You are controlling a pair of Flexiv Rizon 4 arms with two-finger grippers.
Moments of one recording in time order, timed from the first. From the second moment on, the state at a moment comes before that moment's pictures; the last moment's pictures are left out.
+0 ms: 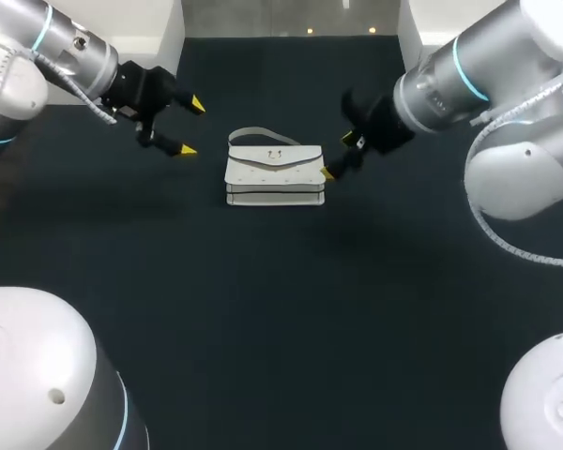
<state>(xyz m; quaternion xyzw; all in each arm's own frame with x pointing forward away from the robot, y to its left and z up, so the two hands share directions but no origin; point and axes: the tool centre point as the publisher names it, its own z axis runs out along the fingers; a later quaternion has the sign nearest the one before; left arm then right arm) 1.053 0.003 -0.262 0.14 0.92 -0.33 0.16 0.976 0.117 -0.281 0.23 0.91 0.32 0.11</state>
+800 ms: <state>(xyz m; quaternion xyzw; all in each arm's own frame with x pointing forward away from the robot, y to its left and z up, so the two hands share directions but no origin) 1.050 -0.027 -0.275 0.15 0.92 -0.33 0.16 0.985 0.128 -0.271 0.10 0.95 0.22 0.20</state>
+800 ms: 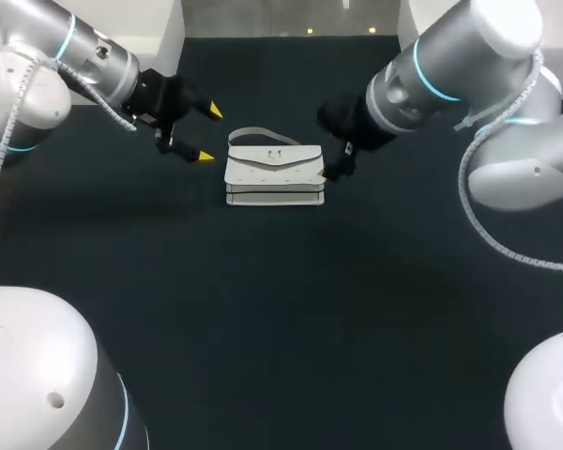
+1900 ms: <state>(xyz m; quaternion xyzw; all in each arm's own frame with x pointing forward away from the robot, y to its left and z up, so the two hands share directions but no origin) 1.073 -0.038 -0.289 0.17 0.90 -0.35 0.20 0.982 0.164 -0.291 0.02 0.93 0.08 0.36</state>
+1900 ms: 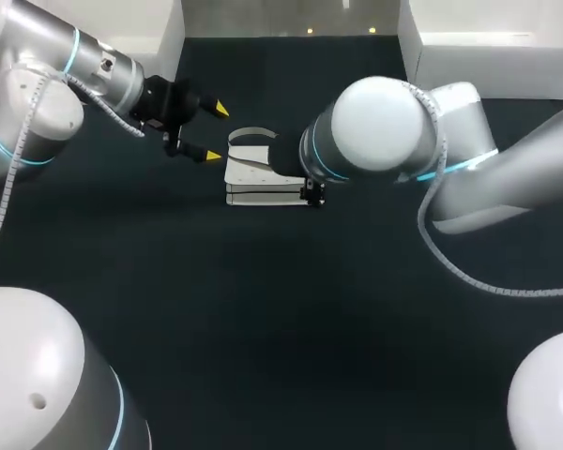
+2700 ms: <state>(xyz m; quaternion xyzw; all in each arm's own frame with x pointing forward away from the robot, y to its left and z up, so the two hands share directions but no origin) 1.079 -0.056 -0.287 0.21 0.88 -0.36 0.22 1.007 0.151 -0.338 -0.01 0.90 0.06 0.43</state>
